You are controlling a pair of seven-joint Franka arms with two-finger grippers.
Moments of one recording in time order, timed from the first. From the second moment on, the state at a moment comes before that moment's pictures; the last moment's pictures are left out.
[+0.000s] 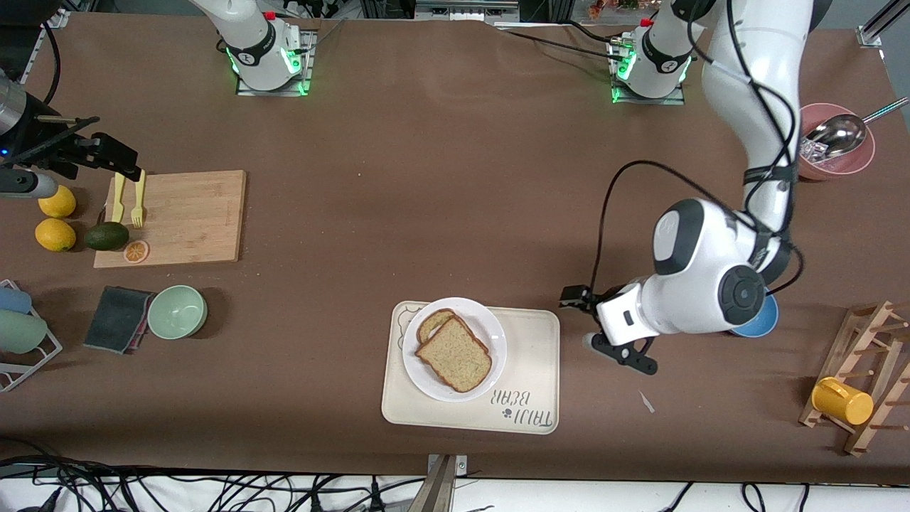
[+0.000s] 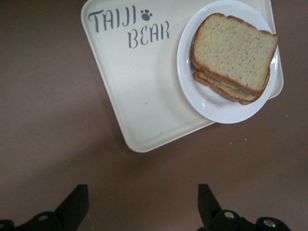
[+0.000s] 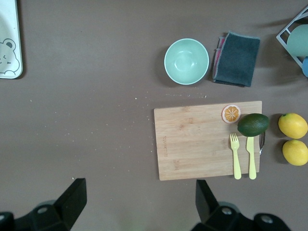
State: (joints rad) left arm -0.25 0.73 -0.01 -1.13 -0.27 1.79 0.19; right arm 0.08 0.05 -0.04 -1.55 -0.02 1.54 0.06
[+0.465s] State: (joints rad) left arm -0.25 0.47 0.03 -1.17 -0.05 1.58 0.14; right arm 0.08 0.05 -0.04 -1.55 -0.02 1.54 0.06
